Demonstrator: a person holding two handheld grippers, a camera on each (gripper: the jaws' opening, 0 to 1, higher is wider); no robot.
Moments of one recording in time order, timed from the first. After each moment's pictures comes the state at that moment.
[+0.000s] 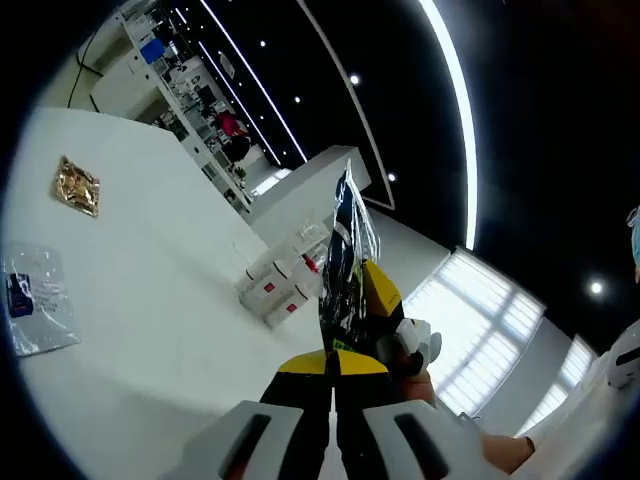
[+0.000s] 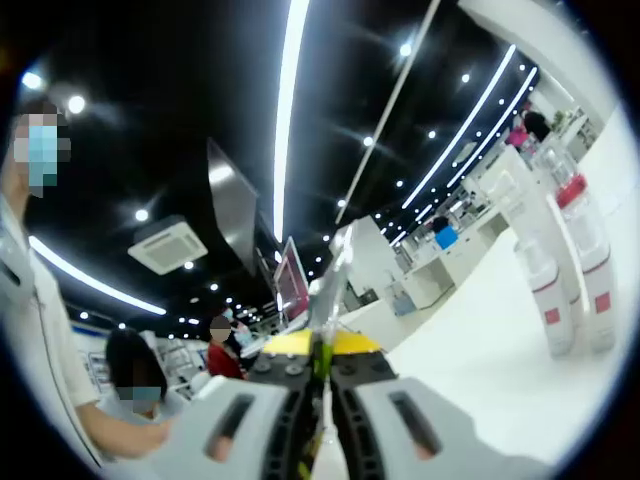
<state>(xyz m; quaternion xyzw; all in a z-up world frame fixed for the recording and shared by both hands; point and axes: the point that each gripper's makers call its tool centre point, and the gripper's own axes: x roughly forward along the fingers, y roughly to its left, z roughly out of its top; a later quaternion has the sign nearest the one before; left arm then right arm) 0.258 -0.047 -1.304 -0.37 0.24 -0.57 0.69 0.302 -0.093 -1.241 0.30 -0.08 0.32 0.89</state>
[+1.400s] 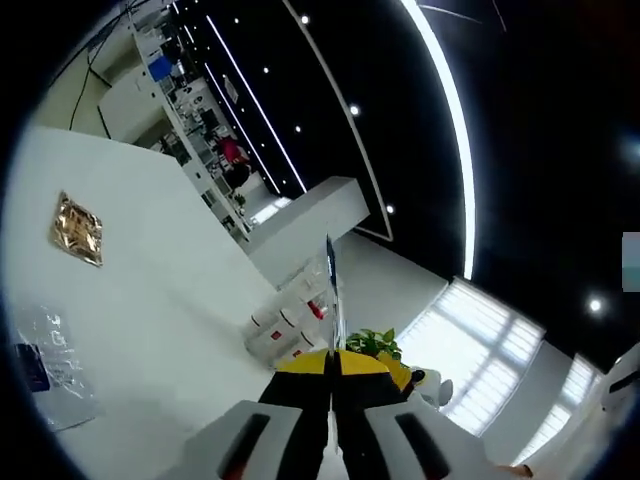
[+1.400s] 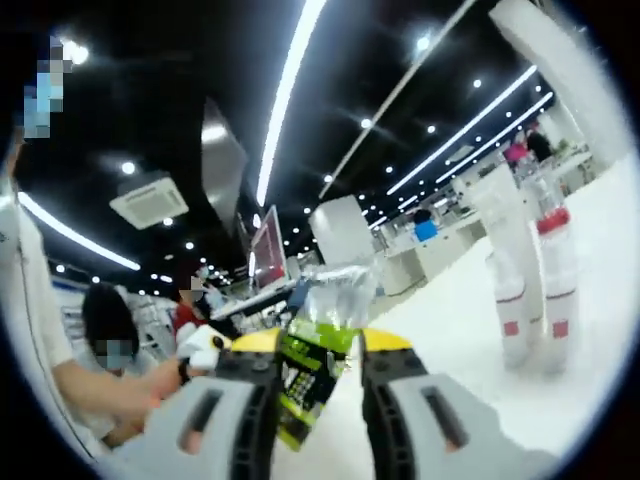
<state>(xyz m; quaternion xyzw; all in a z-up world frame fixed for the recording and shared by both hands) 0.312 -0.042 -1.289 -0.42 0.20 -0.55 0.70 0.297 -0.119 -1.274 0.18 -0.03 0.26 0.95</state>
